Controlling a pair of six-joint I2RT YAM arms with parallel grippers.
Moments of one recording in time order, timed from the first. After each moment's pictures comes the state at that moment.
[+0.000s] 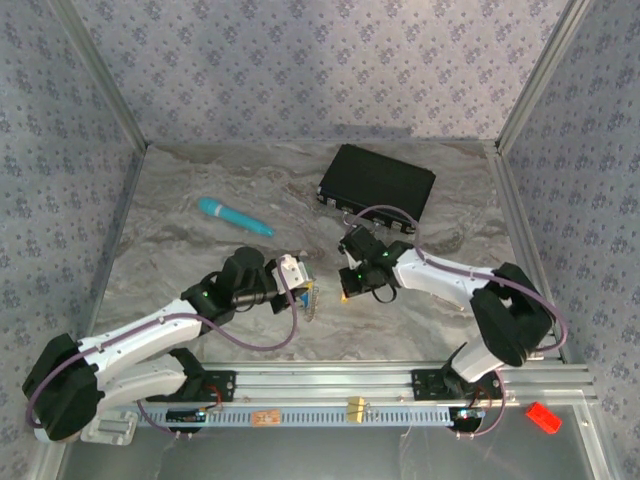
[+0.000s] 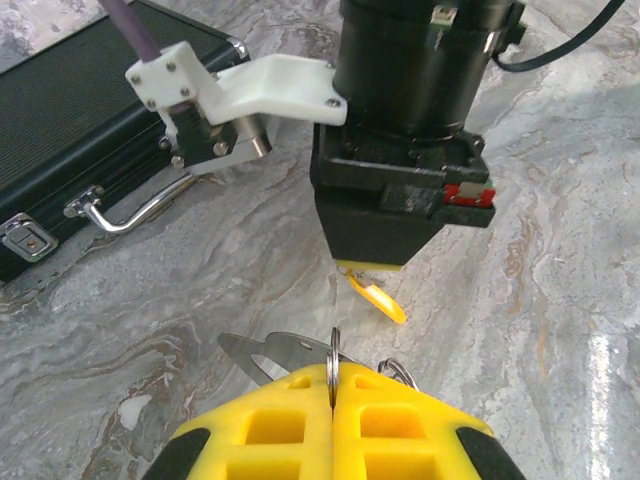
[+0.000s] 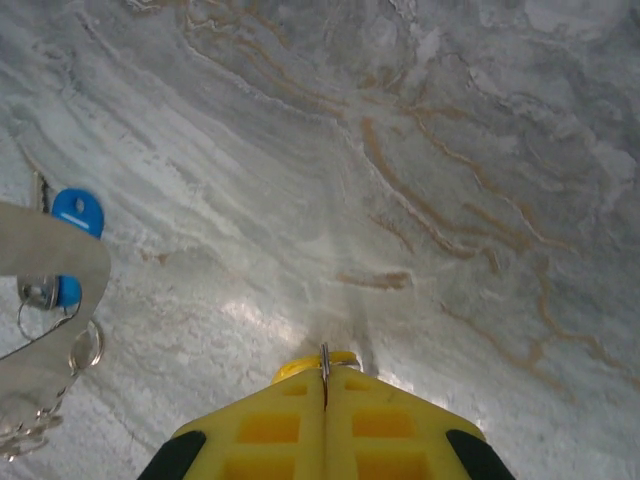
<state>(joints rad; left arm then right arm) -0.83 1.02 0.52 0.00 0.27 0.32 0.75 1.55 0.92 -0.53 -0.10 0.40</state>
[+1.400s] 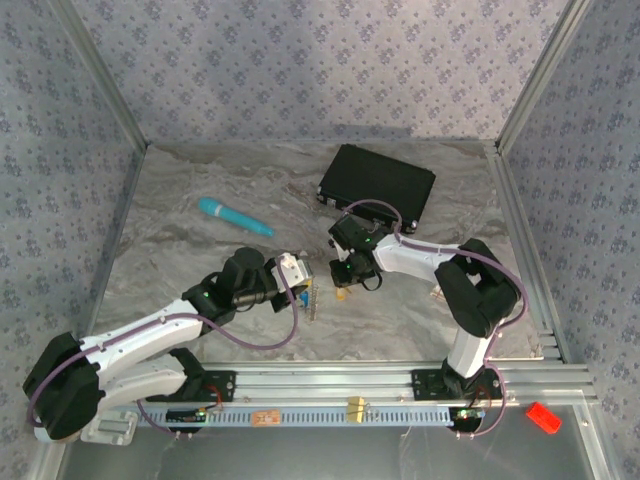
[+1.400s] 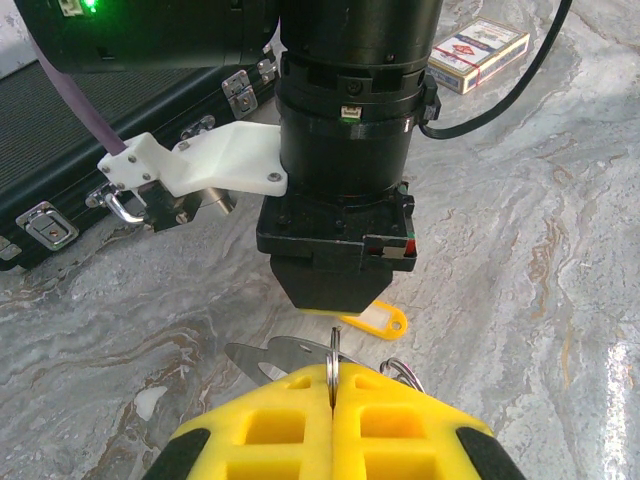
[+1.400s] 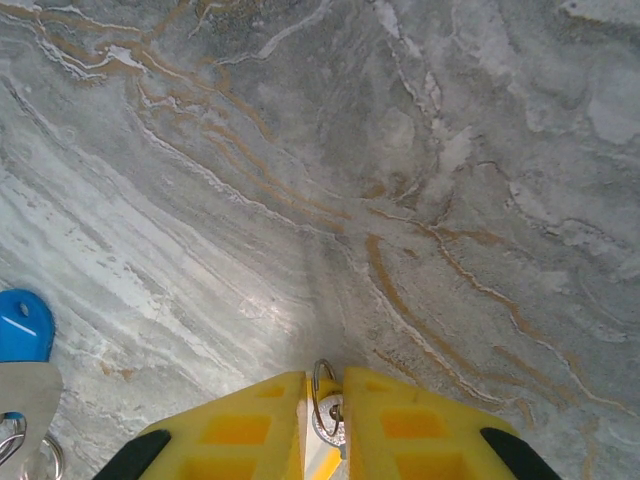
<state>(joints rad) -0.83 1.02 0.52 0.02 0.24 0.30 0.72 1.75 1.05 -0.52 -0.12 0.37</state>
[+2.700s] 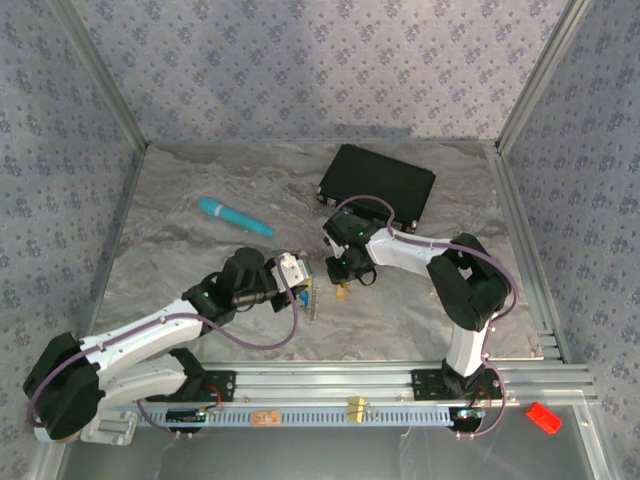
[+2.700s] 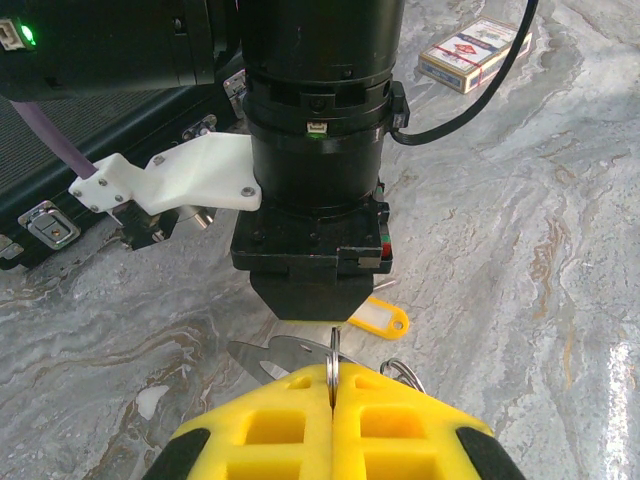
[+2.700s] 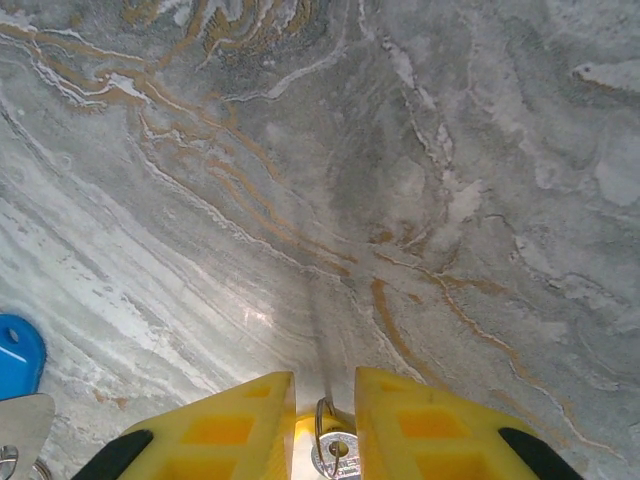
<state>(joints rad) -0.83 1.02 0.52 0.02 0.23 0.30 0.72 1.81 1.14 -0.59 -0.10 0.32</state>
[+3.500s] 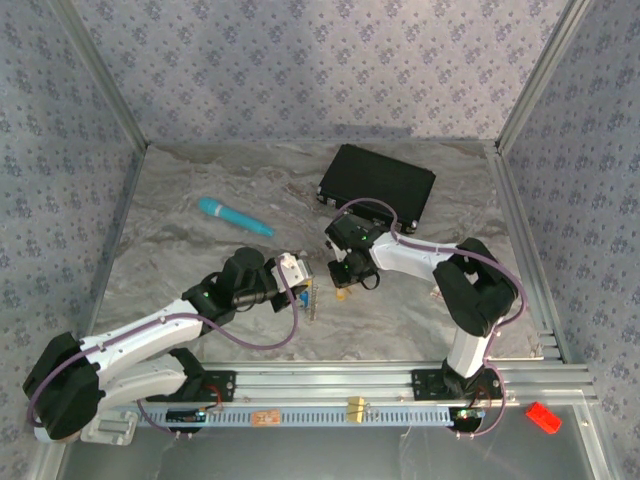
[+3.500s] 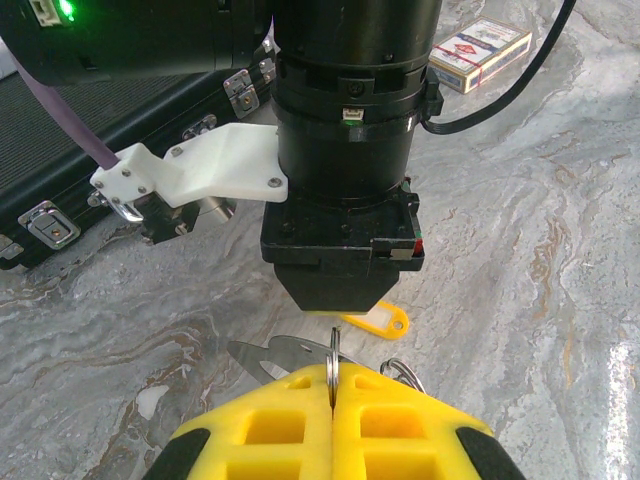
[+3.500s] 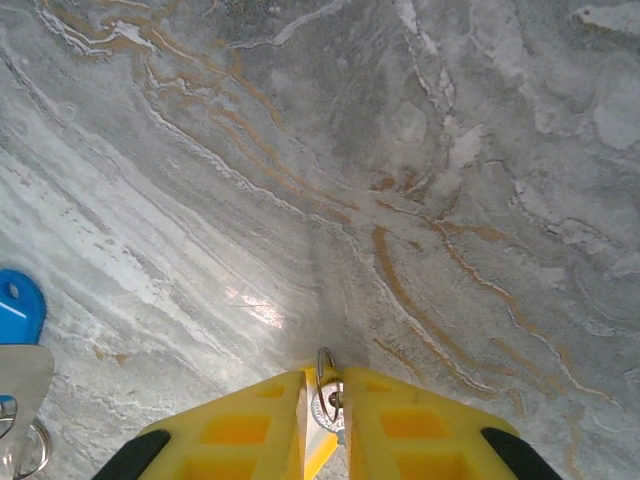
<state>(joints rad) -0.83 1.02 0.52 0.02 0.23 0.30 0.74 1.77 1.09 -0.59 -0.09 0.32</state>
